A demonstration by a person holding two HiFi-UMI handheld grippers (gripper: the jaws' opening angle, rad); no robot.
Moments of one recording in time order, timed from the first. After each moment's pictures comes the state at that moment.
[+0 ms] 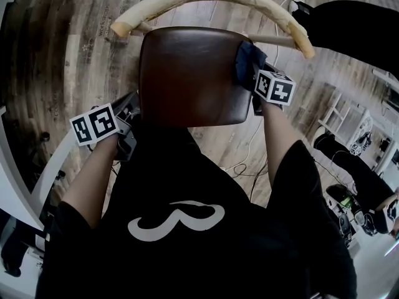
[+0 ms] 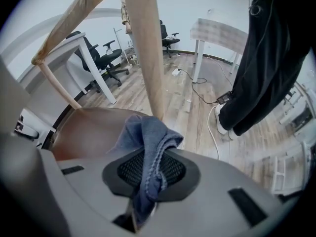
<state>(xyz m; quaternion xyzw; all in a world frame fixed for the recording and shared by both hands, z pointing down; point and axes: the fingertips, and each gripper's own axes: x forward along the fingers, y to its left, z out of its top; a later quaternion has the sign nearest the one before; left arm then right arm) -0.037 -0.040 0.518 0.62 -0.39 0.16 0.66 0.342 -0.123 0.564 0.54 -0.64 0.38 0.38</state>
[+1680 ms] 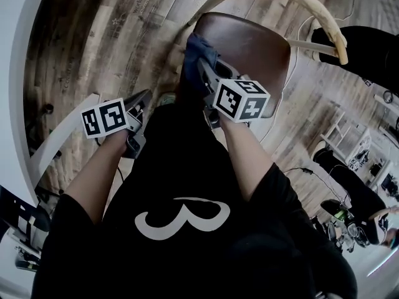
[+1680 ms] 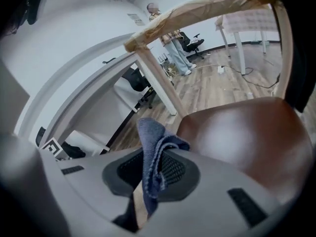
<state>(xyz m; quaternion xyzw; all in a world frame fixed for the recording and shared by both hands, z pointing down) -0.133 0.045 0.510 0.60 -0.40 0.11 0.68 0.000 -0.065 0.482 0.41 -0.77 0.44 0.19</state>
